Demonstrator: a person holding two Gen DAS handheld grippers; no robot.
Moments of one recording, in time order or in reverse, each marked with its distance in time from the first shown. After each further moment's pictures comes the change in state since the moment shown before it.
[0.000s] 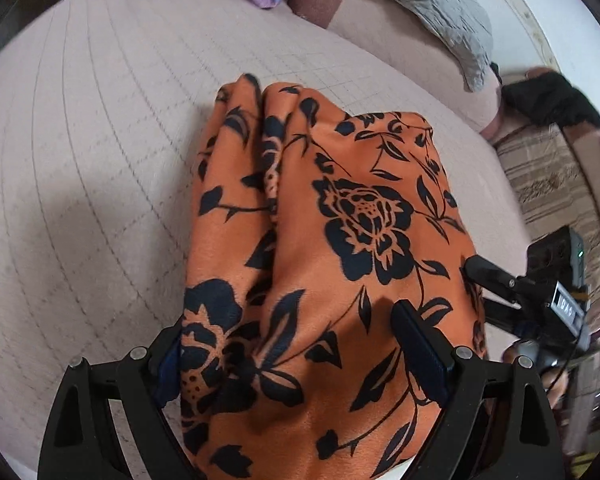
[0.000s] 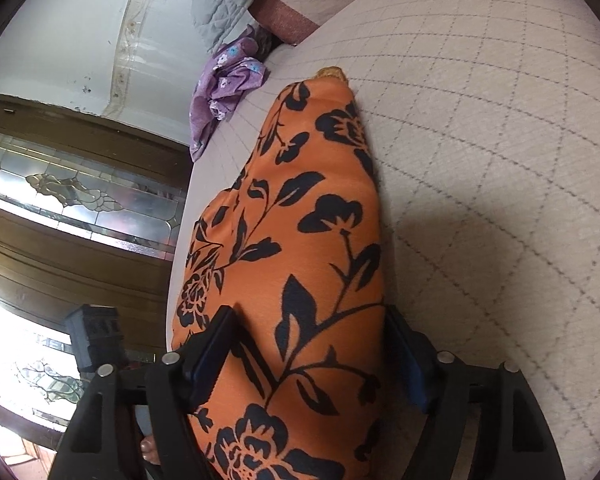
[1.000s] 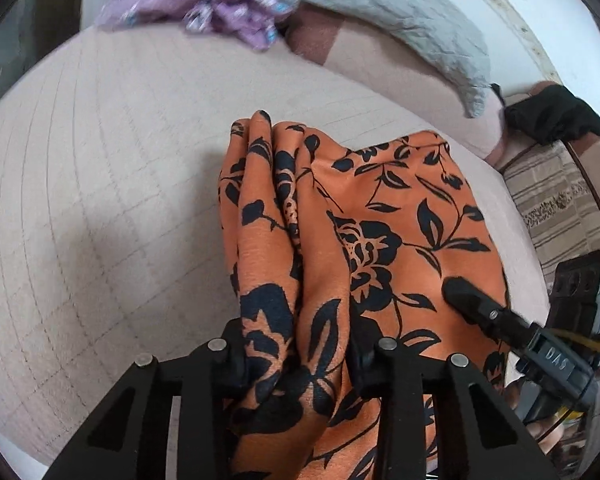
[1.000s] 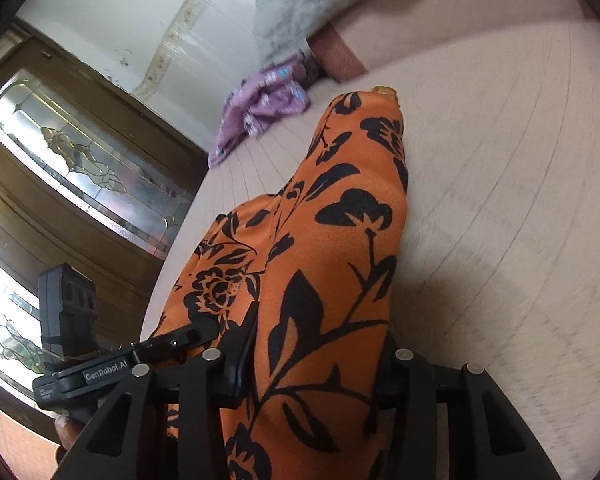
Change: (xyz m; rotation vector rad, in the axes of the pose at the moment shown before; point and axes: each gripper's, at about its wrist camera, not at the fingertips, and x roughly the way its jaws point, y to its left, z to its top) left arm -0.018 -0.048 -0.003 0.037 -0.158 0.100; right arm -0.020 0.045 -0.012 -0.233 -0.162 -0.067
